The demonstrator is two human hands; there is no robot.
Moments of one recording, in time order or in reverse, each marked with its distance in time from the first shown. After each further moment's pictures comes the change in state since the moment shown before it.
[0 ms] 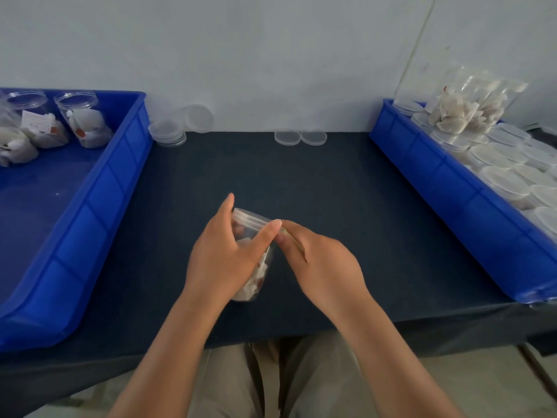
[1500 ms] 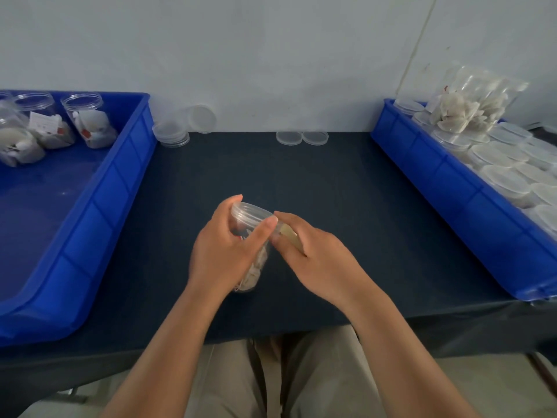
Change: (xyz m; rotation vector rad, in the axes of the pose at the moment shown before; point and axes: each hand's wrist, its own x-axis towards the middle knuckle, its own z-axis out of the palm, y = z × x) left_hand 0.004 -0.008 -0.002 -0.133 0.061 0.004; right_hand 0.012 0.010 0.001 0.147 -0.116 -0.046
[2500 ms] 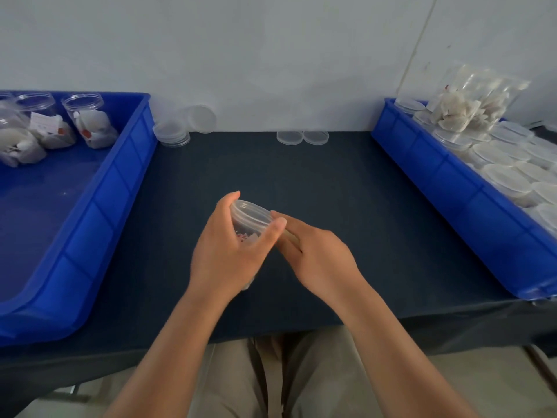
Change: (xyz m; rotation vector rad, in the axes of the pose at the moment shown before) left_hand -0.005 0.005 -0.002 0.045 0.024 0.076; right_hand 0.003 -0.005 0.007 -0.089 0.084 -0.027
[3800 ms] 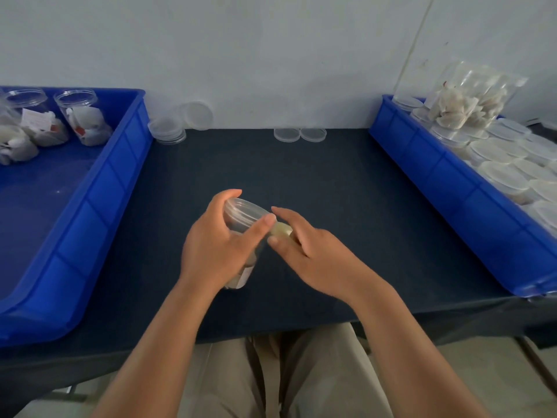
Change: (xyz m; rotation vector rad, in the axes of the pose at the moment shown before) left_hand 0.012 -0.005 -0.005 0.020 -0.018 0.004; right_hand 0.005 0.020 -0.008 0.146 -0.178 -0.045
